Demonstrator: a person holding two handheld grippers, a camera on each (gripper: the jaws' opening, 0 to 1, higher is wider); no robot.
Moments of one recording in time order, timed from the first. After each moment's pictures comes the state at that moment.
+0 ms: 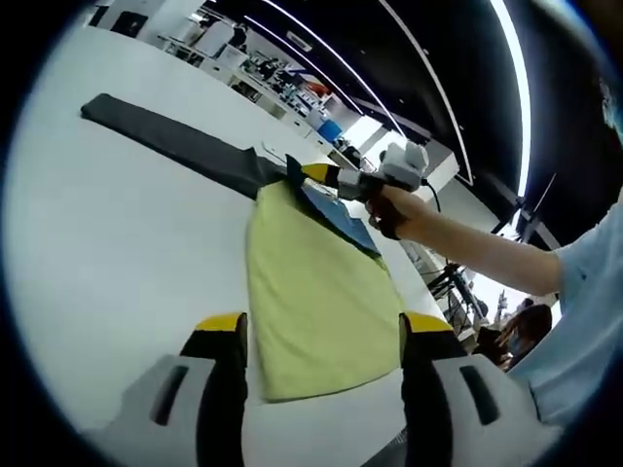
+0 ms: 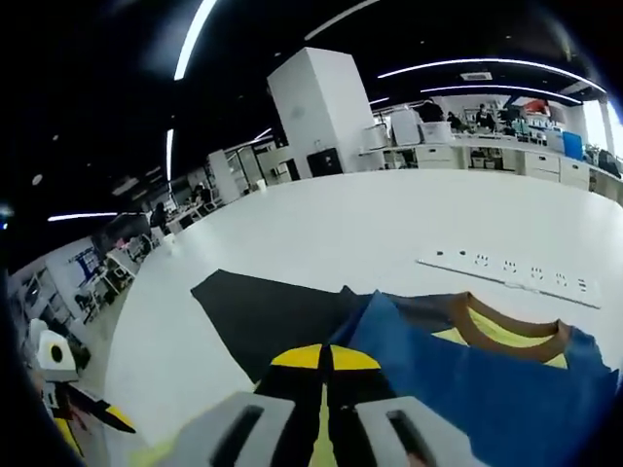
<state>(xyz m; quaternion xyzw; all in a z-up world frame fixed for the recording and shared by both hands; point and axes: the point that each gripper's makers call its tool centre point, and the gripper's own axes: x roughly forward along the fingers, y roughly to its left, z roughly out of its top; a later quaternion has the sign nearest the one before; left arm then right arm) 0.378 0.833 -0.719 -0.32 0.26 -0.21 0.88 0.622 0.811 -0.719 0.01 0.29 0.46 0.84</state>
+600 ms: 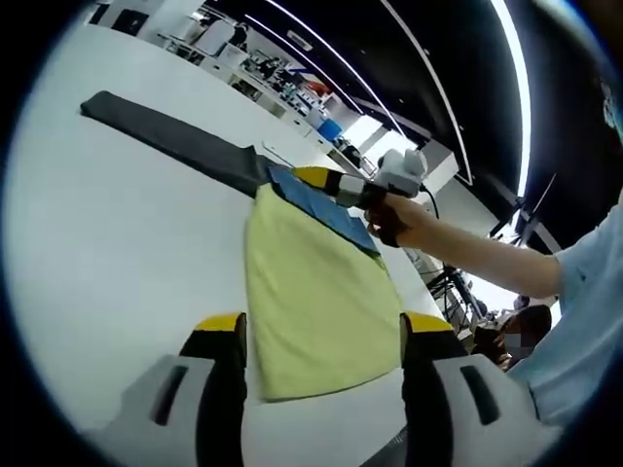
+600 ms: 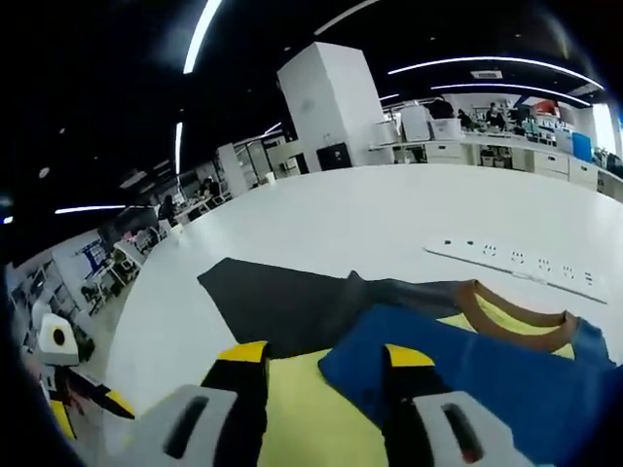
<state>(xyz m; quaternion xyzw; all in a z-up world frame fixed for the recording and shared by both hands) 0.377 0.831 -0.719 -0.32 0.27 -0.21 0.88 0.614 0.798 -0.722 0.00 0.29 0.47 0.83</state>
